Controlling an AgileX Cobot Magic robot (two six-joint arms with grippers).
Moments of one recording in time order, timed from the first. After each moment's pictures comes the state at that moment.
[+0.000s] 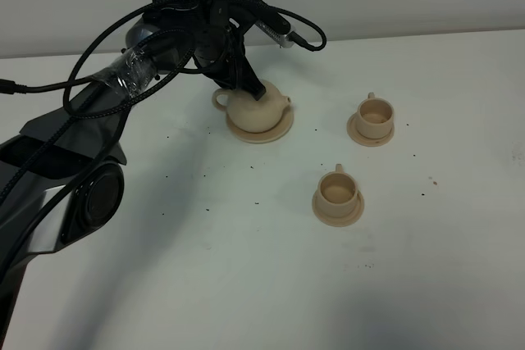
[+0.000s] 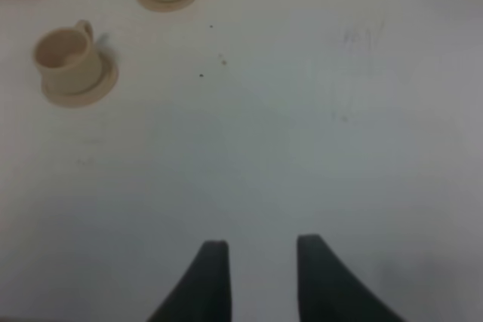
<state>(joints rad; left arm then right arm) -0.40 2.61 -2.45 0.16 1.02 0.36 0.08 0.06 -0.49 0.18 1.09 -0.17</state>
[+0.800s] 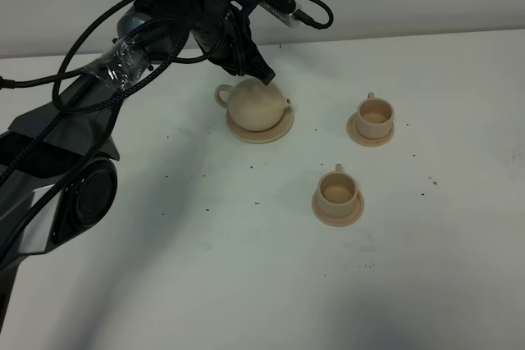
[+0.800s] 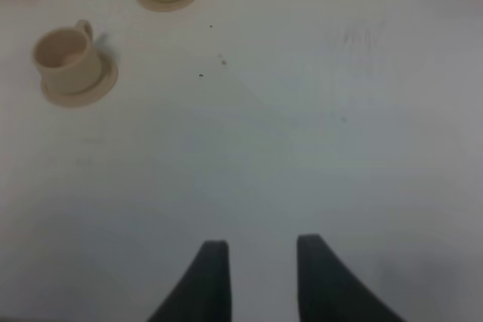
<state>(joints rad) -0.40 2.56 -2.45 0.10 0.98 0.36 0.08 0.06 -0.49 0.18 1.09 -0.18</state>
